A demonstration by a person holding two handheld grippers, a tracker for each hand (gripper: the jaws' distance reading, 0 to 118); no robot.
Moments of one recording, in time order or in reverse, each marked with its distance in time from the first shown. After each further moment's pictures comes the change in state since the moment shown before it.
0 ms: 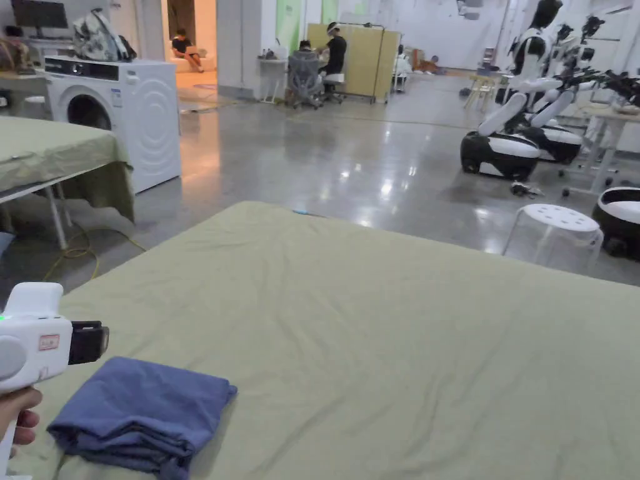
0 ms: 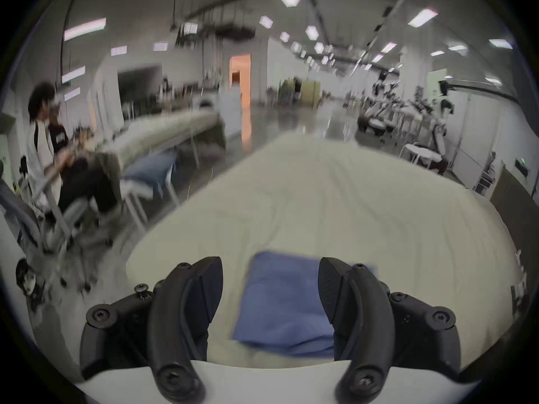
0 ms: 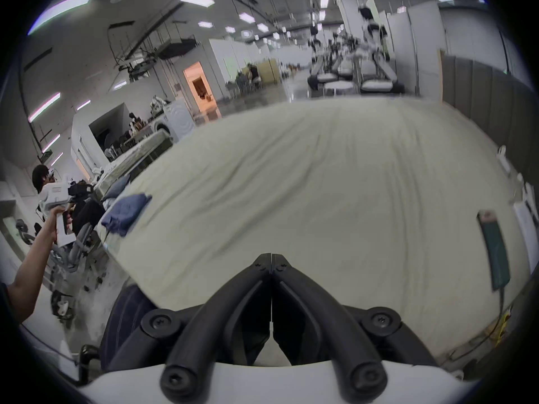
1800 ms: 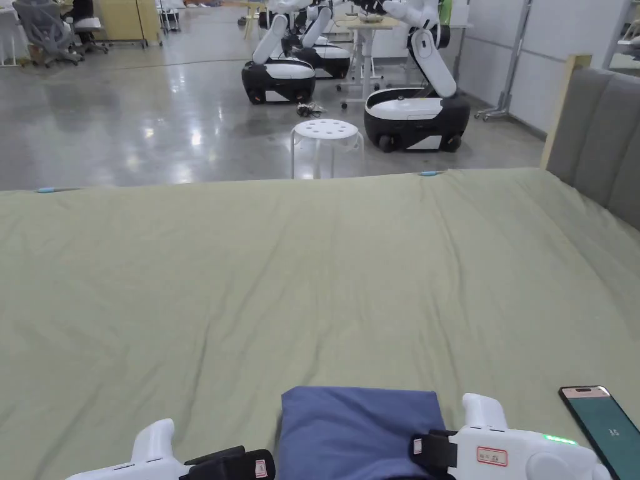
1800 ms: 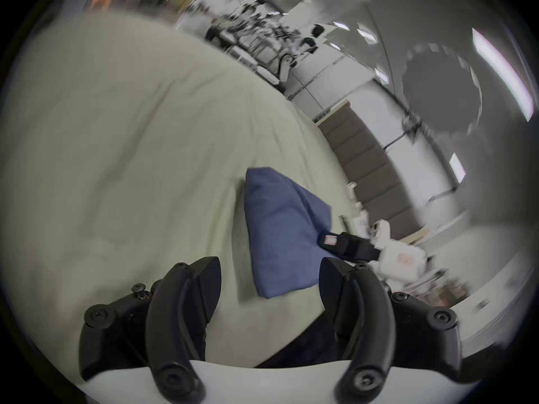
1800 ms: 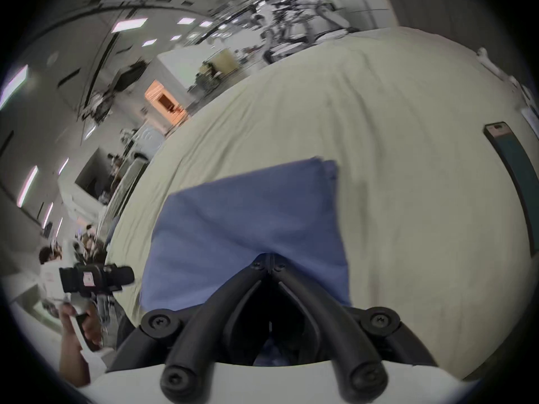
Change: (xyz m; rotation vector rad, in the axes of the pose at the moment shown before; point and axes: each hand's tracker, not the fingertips) left arm 0.356 -0.173 0.006 -0.651 -1.071 0.225; right arm 0.147 -0.032 -0.061 -0.132 -0.023 -0.379
